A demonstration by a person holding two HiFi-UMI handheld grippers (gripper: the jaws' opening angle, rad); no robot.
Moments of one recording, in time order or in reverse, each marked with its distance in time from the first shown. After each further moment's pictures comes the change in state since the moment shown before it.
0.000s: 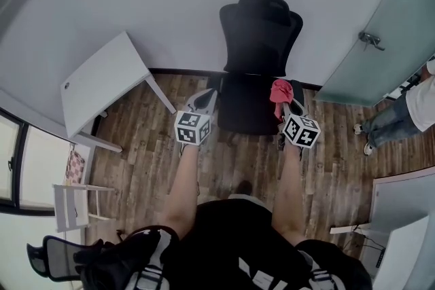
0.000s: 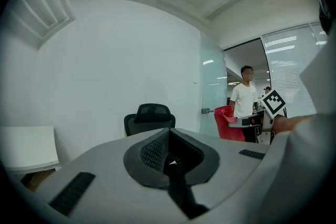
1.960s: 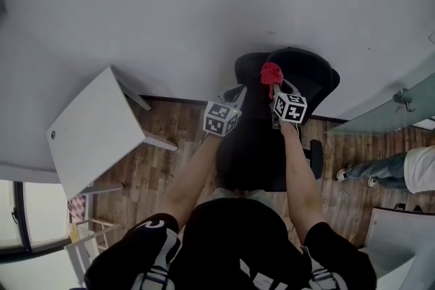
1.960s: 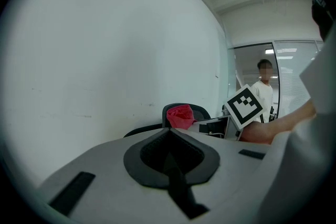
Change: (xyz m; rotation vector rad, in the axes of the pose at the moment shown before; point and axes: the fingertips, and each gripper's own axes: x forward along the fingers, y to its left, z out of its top) left arm 0.412 0.257 0.042 -0.034 0.054 -0.183; right arm 0.548 -0.023 0.093 -0.141 0.094 -0.025
